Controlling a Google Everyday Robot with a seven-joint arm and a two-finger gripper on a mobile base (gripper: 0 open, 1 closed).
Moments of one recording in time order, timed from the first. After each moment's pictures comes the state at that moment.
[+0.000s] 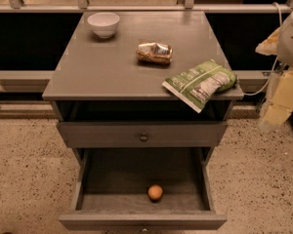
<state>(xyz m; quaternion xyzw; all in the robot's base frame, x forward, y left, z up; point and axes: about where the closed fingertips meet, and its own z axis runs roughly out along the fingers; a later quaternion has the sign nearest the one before) 0.438 -0.217 0.976 -0.60 0.78 -0.03 0.16</state>
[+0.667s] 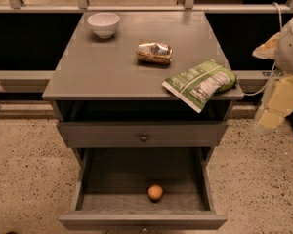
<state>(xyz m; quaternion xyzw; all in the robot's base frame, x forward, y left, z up) 0.442 -0.213 0.965 -0.60 0.78 -0.02 0.18</state>
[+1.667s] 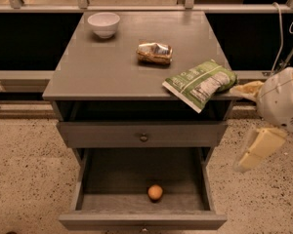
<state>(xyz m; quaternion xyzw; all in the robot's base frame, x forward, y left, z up) 0.417 -0.185 0.888 -0.63 0.73 0.07 0.25</state>
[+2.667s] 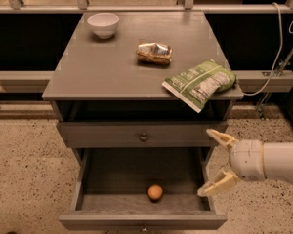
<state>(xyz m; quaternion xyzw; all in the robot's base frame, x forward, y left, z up) 0.438 -0.159 0.724 -0.55 0.68 0.22 0.43</state>
